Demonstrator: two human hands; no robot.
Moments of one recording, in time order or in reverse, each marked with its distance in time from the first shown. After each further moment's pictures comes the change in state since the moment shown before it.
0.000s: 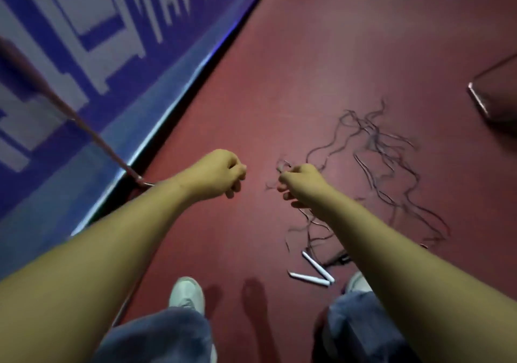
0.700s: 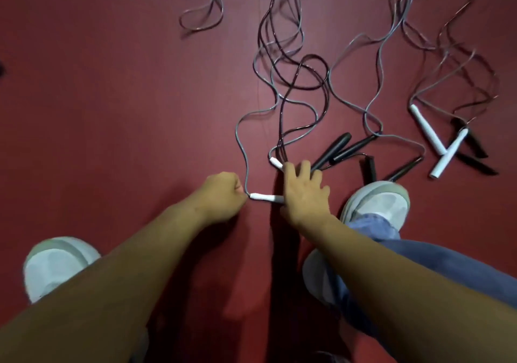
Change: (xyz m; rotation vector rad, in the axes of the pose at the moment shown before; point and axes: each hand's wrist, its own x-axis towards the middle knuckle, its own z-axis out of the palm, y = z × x) left_hand 0.160 -0.172 0.413 0.053 -0.566 -0.248; right_hand 0.140 0.436 0.075 -1.023 -0.046 0.336
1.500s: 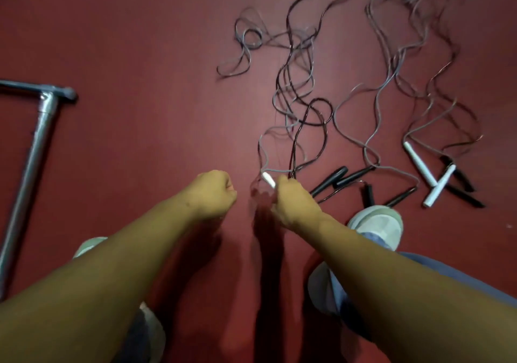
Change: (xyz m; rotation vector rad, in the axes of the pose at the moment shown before) left_hand -0.046 -0.009 -0.064 0.058 0.132 -0.009; right_hand -0.023 -0.048 -0.073 0.280 -0.108 -0.146
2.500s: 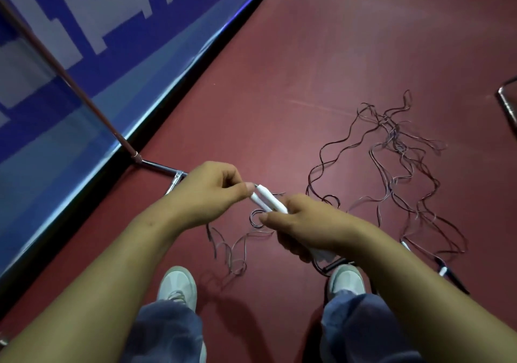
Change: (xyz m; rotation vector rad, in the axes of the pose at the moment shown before) left_hand -0.288 0.018 -0.190 -0.411 0.516 0.343; right_hand -0.264 -0.168 -0.204 0.402 -0.290 -0.469
